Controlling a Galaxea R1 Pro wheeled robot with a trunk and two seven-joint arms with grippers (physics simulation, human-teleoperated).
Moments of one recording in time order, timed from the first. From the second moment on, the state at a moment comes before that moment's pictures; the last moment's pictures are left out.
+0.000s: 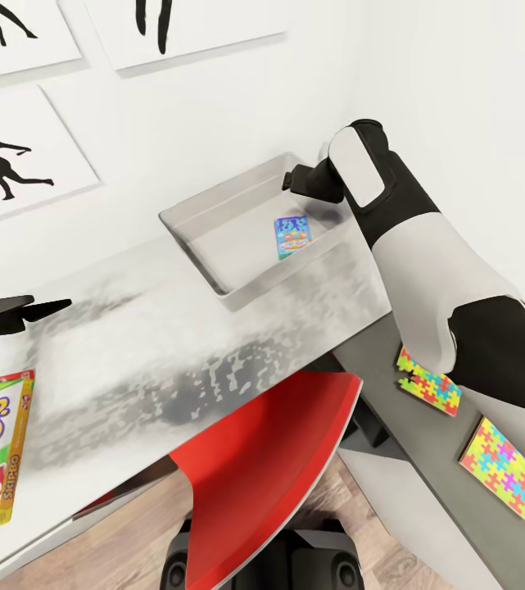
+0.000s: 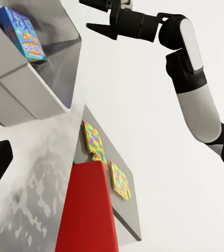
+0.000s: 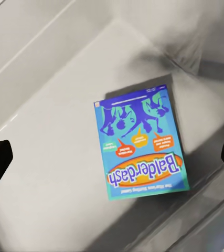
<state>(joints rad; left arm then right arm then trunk) -0.80 0.66 0.26 -1.23 0.55 1.04 -1.57 -1.74 0.17 0.17 -0.61 -0.68 0.86 -0.49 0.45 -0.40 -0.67</state>
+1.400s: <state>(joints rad) -0.80 0.66 0.26 -1.23 0.55 1.04 -1.57 -1.74 0.17 0.17 -0.61 -0.68 0.86 -0.49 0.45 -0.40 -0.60</state>
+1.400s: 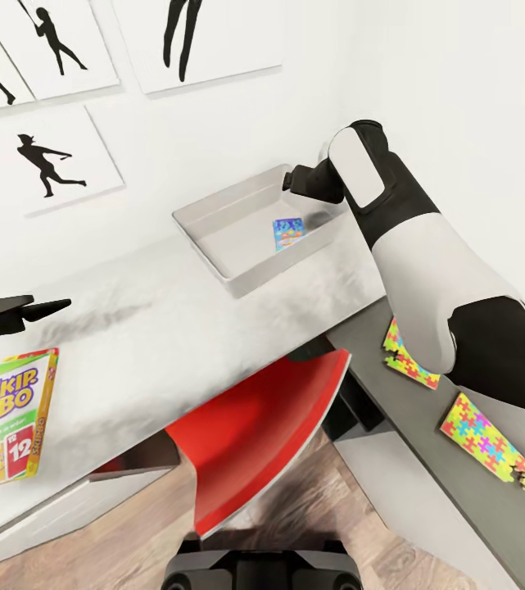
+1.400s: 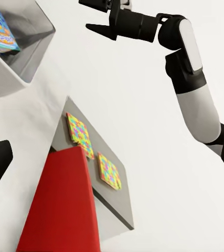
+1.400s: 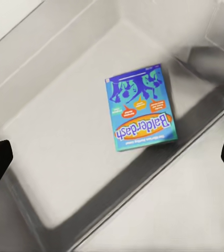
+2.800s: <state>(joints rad) -0.80 0.66 0.25 -1.23 0.55 1.04 -1.57 -1.74 0.17 0.17 -0.62 -0.68 0.86 -0.49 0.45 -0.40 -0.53</state>
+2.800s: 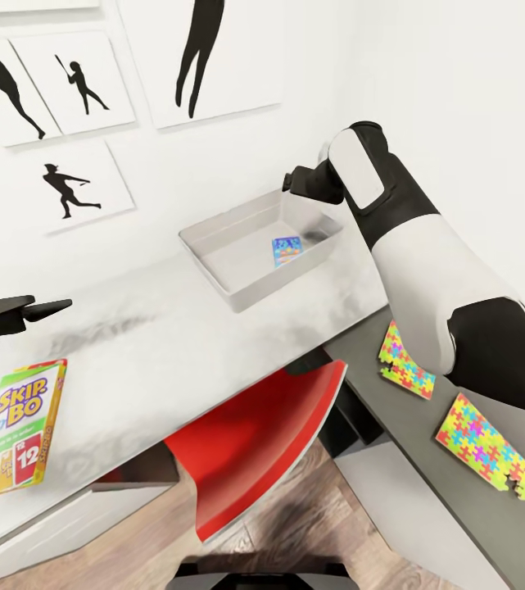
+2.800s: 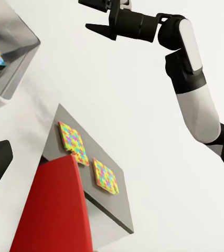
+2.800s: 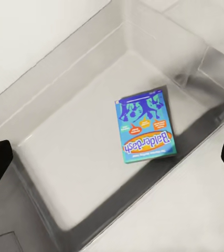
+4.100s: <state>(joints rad) -0.80 0.66 0.25 -1.23 0.55 1.04 -1.57 -1.74 0.17 0.17 -0.62 -0.68 0.87 -0.53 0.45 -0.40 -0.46</state>
